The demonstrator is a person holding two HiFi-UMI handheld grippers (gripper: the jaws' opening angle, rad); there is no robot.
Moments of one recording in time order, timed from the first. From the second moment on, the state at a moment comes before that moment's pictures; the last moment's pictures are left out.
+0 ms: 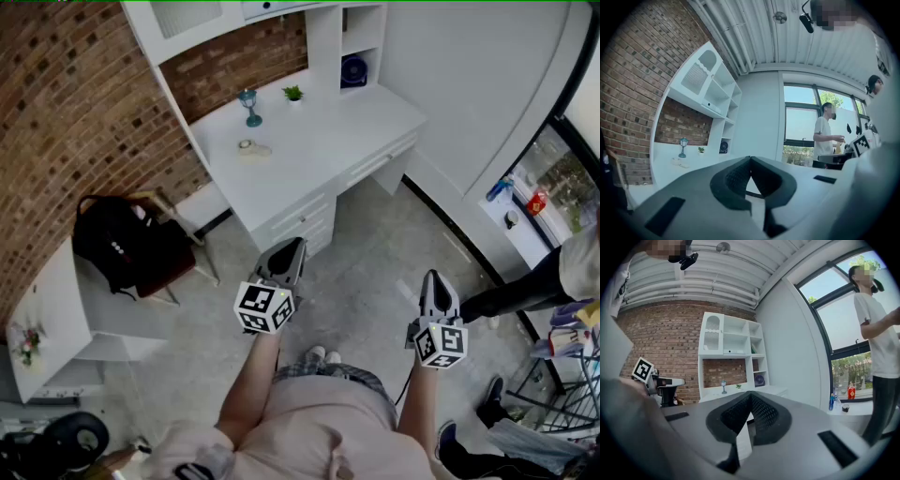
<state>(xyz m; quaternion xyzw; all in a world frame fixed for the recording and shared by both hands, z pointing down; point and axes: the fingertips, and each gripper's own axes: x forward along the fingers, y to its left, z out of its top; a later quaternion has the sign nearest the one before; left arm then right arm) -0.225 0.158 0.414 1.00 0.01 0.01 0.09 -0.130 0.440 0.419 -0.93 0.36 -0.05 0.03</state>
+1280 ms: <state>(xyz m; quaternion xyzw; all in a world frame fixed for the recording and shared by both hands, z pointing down) -0.204 0.153 0.427 0.99 0.02 0.03 0.10 -0.126 0.415 0.412 -0.92 0.39 -0.05 0.04</state>
